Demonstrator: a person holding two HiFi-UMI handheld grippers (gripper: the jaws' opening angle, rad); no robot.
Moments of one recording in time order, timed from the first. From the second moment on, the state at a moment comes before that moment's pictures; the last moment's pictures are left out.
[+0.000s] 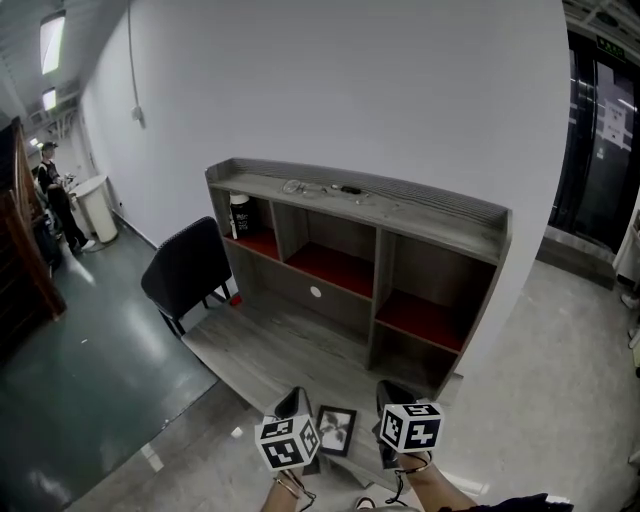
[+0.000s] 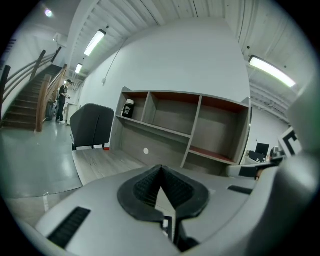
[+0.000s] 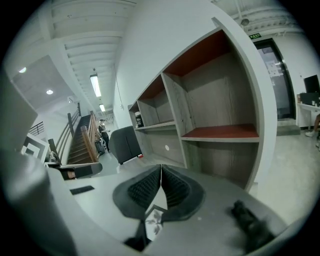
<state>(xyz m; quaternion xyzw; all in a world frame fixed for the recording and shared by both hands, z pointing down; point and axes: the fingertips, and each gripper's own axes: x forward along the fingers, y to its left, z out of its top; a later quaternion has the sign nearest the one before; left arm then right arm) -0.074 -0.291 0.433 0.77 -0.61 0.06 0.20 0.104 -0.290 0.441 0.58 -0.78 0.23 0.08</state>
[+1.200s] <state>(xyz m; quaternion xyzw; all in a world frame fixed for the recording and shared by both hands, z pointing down) -0.081 -0.349 0.455 0.77 -0.60 0.09 0.22 0.094 -0.340 0.468 0.58 -0.76 0.27 0.08</state>
